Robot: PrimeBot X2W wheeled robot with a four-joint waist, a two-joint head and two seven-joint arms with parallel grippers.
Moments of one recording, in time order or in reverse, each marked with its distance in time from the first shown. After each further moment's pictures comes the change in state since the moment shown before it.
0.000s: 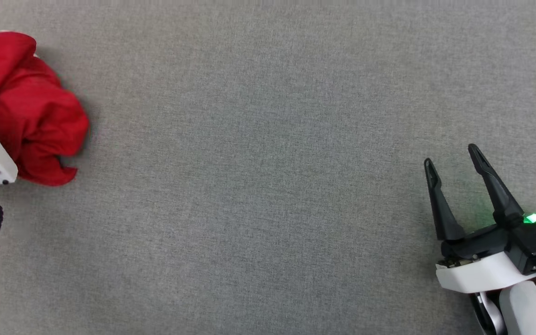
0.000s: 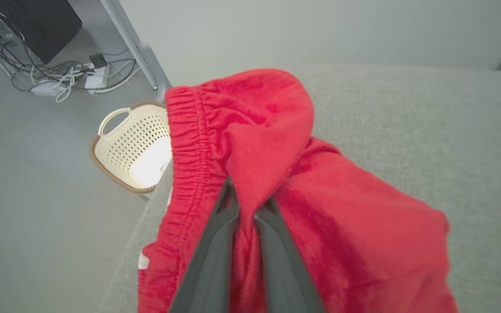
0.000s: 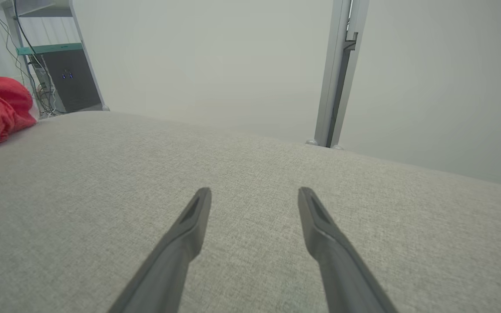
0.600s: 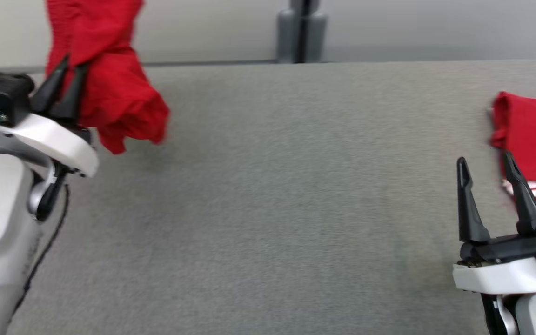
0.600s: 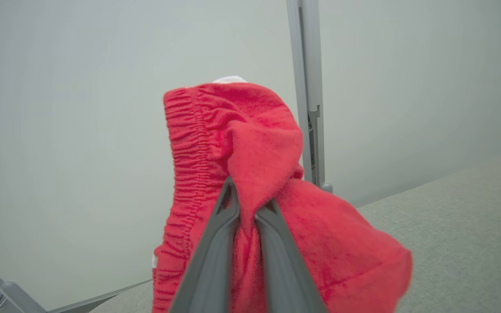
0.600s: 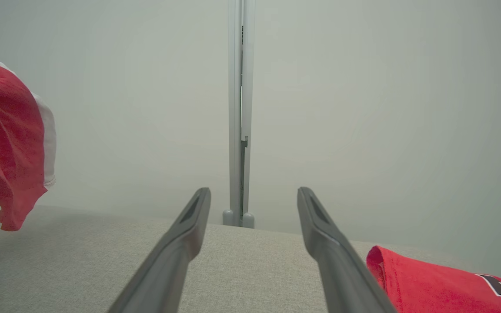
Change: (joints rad) left arm 0.081 -0.018 -0.125 -0.442 0.120 0.000 -0.176; right arm 0.046 0.088 -0.120 -0.028 0.042 0.000 0.000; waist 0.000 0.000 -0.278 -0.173
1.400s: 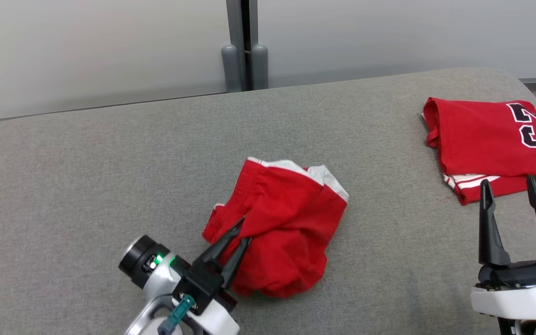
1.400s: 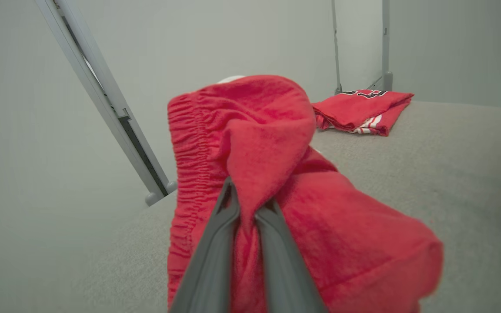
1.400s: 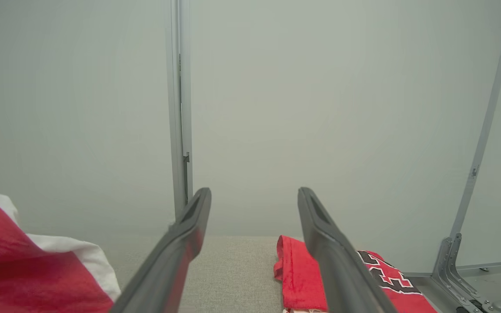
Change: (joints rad) left arm 0.573 -0.286 -0.004 -0.404 0.512 0.055 -0.002; right arm 0.114 0.009 -0.074 -0.078 0.009 0.000 0.000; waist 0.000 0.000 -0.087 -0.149
